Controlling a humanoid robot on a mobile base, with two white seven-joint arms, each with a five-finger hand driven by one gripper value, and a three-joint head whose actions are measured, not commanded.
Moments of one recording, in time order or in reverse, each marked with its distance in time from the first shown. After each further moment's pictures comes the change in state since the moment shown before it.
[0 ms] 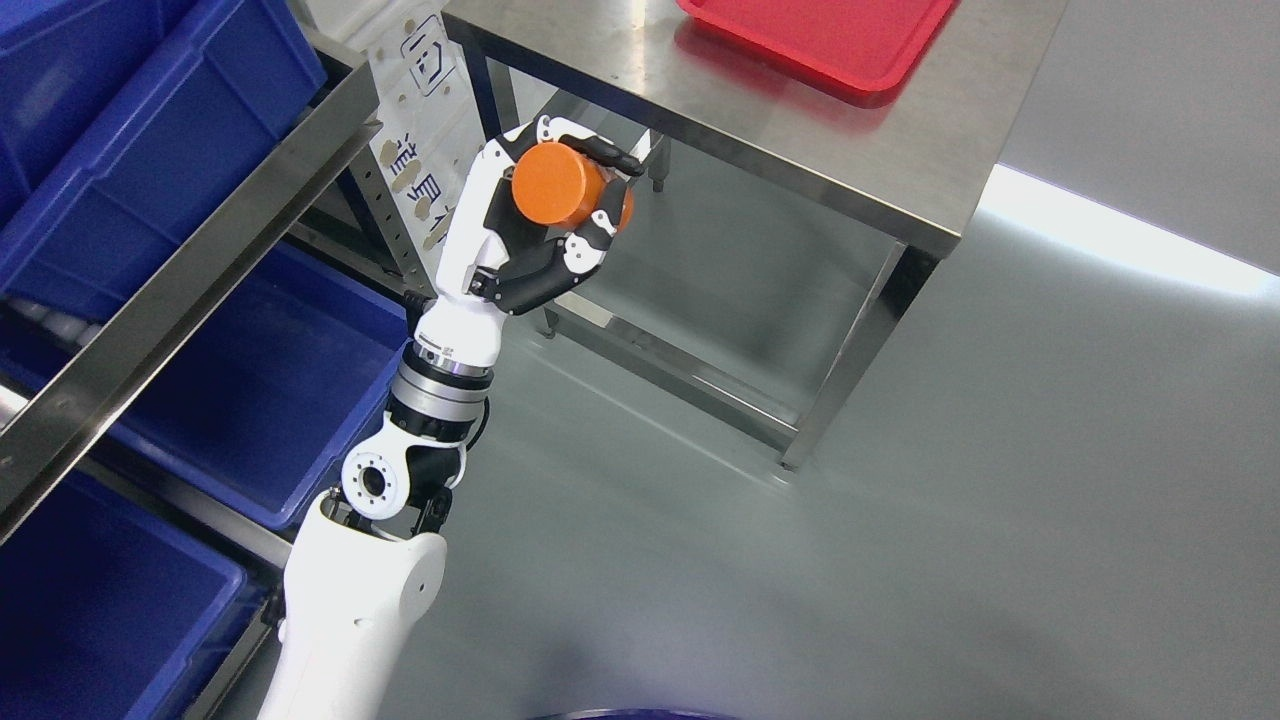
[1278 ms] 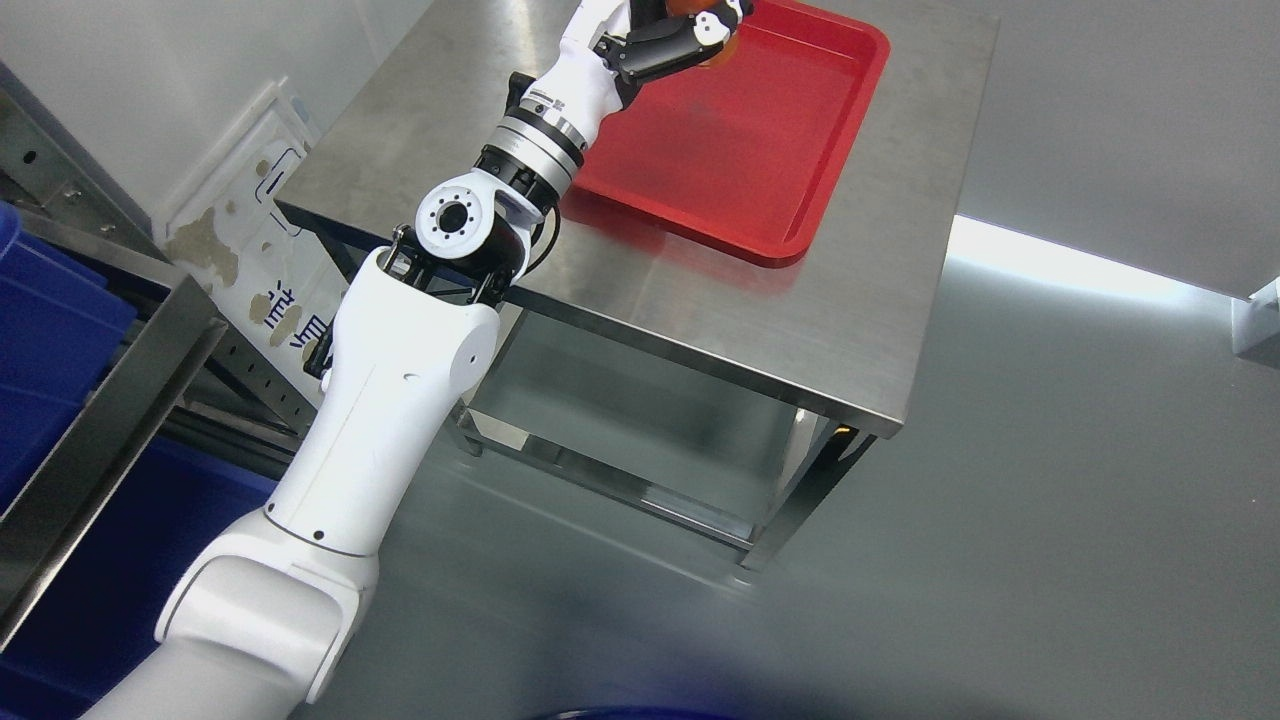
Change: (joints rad) left arm -0.536 0.000 -0.157 0.417 0.107 0.382 0.116; right arm 0.000 0.000 0.000 0.000 0.000 0.000 0.000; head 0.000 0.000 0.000
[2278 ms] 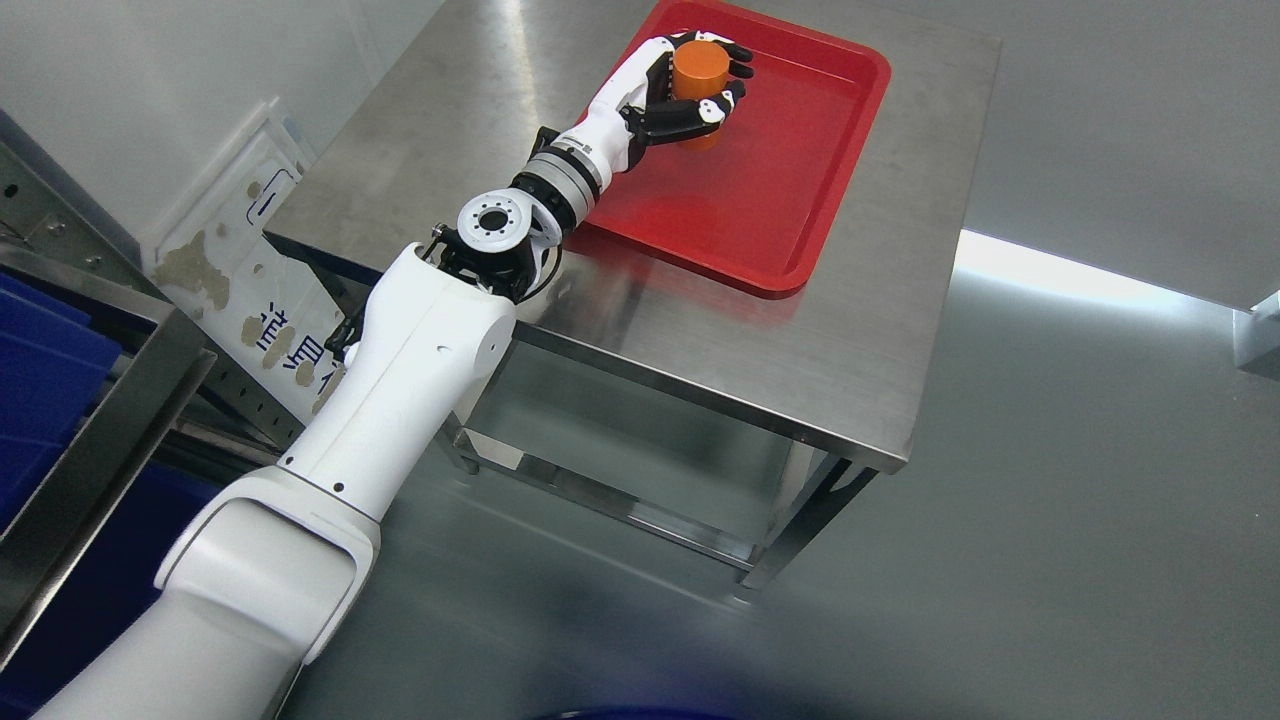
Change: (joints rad) left arm -0.094 0.000 -0.126 0.313 0.016 0.023 0.002; right arm 0.000 0.000 0.000 0.000 0.000 0.000 0.000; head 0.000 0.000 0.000
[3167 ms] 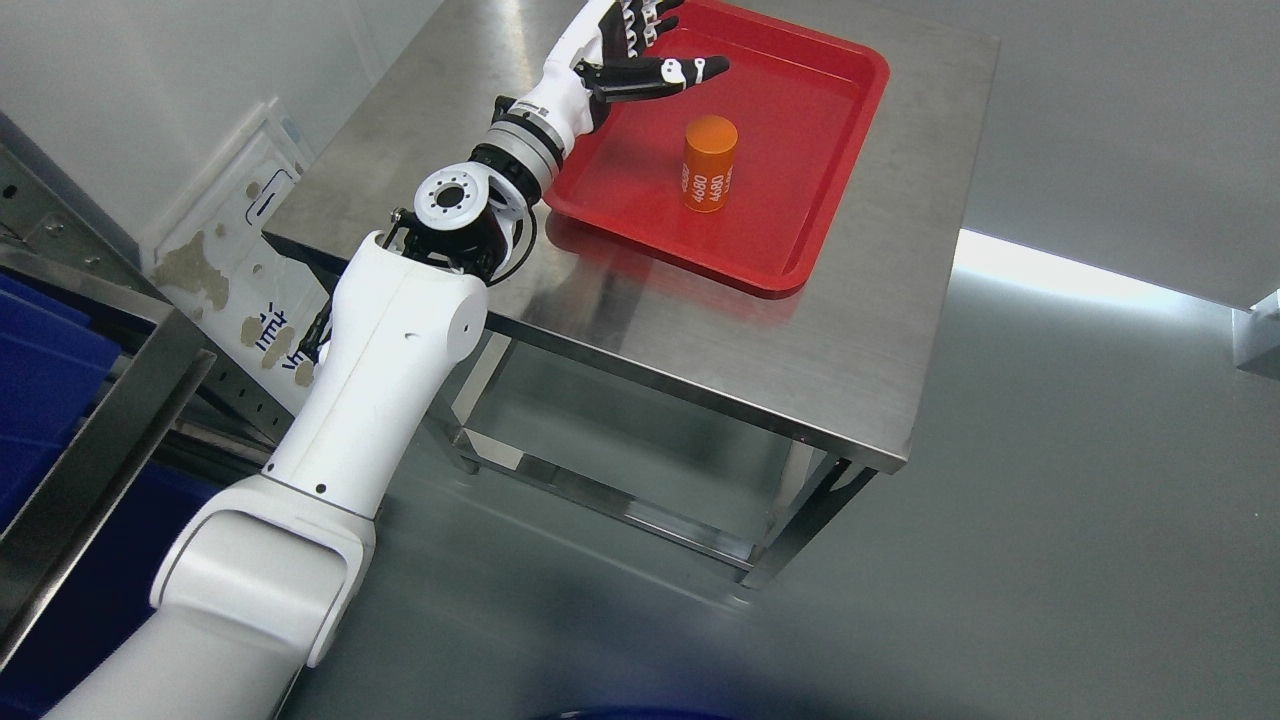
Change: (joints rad) left arm 0.073 0.001 0.180 -0.129 -0.002 0.018 -0.014; right arm 0.000 0.000 0.000 0.000 0.000 0.000 0.000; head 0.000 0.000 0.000
